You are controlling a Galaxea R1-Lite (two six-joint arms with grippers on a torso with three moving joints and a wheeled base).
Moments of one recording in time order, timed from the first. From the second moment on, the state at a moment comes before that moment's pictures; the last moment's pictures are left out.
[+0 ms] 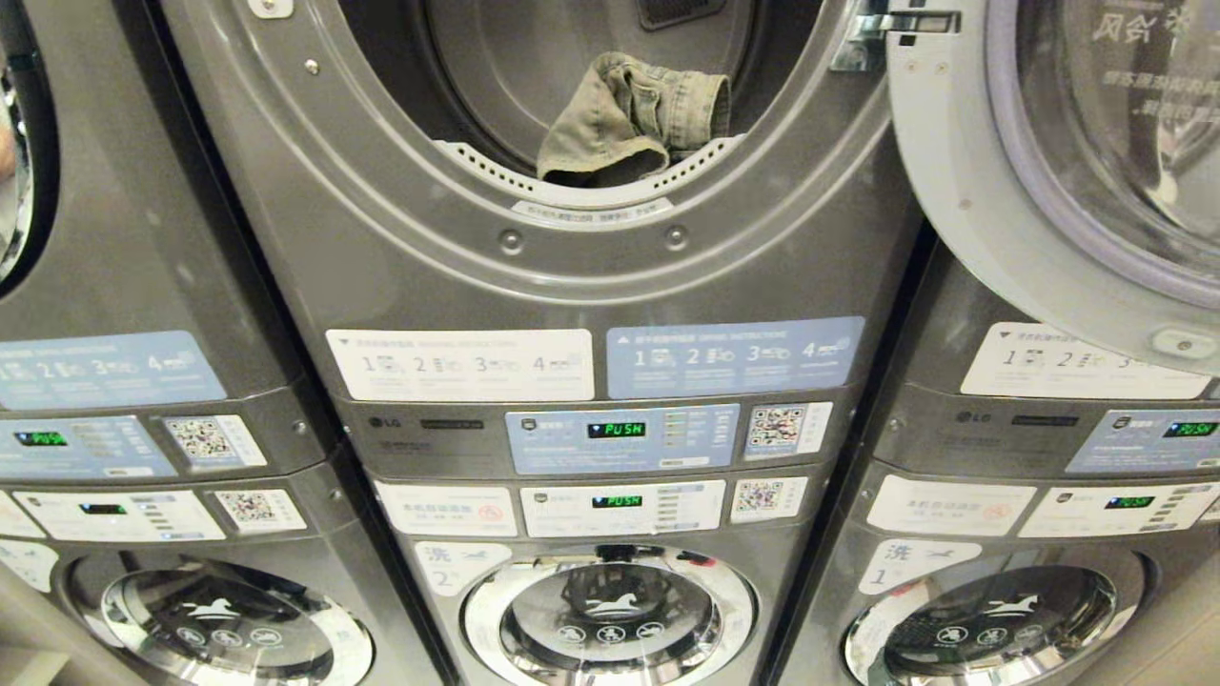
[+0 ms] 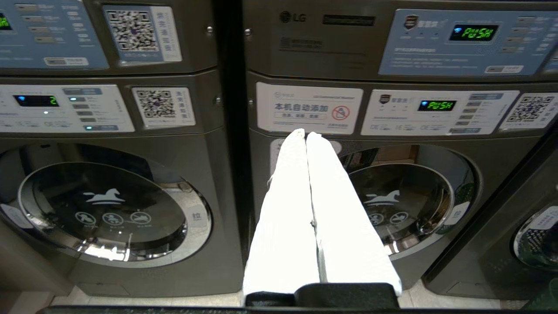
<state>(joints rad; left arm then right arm) 0.00 0.00 0.00 0.00 0.00 -0.01 0.00 0.00 0.00 0.00 0.02 -0.09</state>
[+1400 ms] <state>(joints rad) 0.00 0.00 0.00 0.00 0.00 -0.01 0.00 0.00 0.00 0.00 0.02 -0.03</state>
